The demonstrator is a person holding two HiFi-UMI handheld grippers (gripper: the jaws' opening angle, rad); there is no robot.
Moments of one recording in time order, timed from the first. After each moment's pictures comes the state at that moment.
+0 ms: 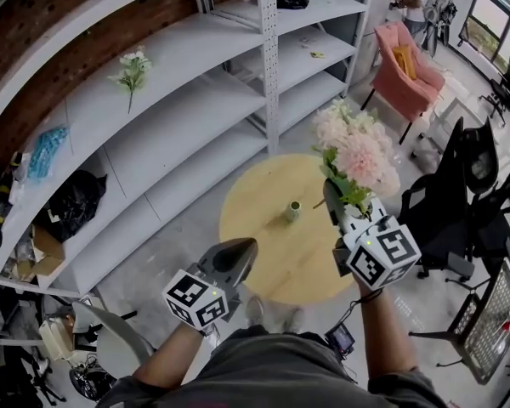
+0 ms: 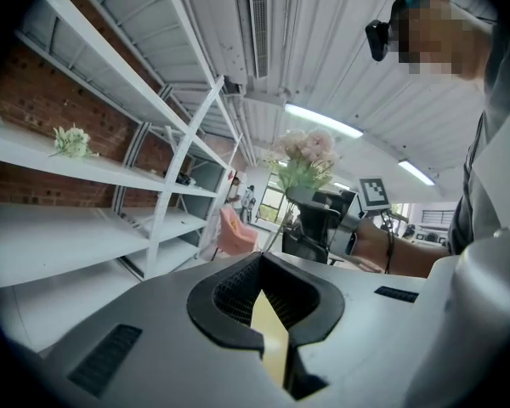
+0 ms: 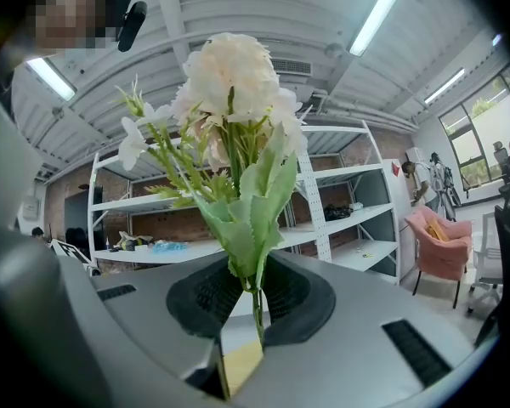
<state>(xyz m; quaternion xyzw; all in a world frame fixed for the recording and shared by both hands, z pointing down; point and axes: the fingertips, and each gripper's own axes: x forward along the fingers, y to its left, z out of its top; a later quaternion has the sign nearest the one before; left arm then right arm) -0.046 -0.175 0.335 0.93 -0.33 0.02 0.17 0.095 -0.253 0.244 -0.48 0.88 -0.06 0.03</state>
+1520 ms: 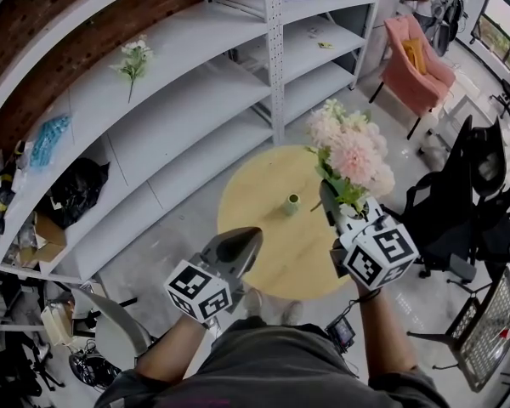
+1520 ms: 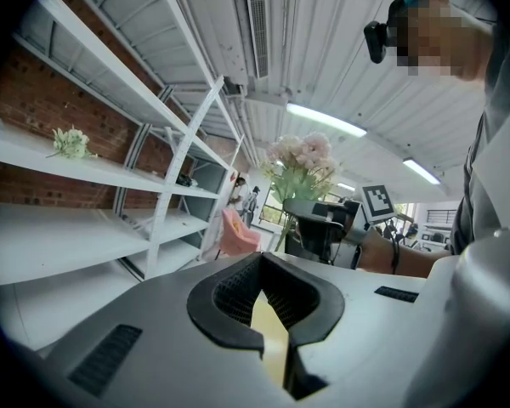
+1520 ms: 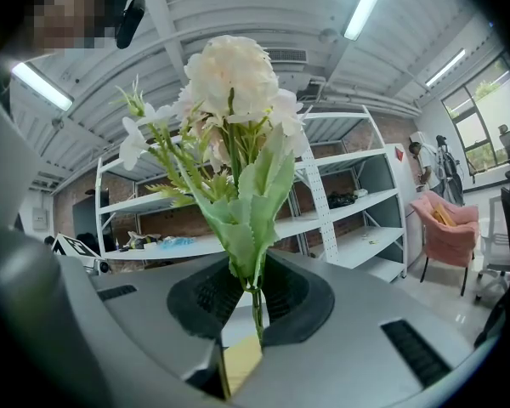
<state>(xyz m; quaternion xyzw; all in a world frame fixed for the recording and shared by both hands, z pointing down) -0.019 -0.186 0.330 0.92 -0.35 0.02 0.17 0.103 -0.257 0.266 -0.45 0.89 -0.10 0.02</state>
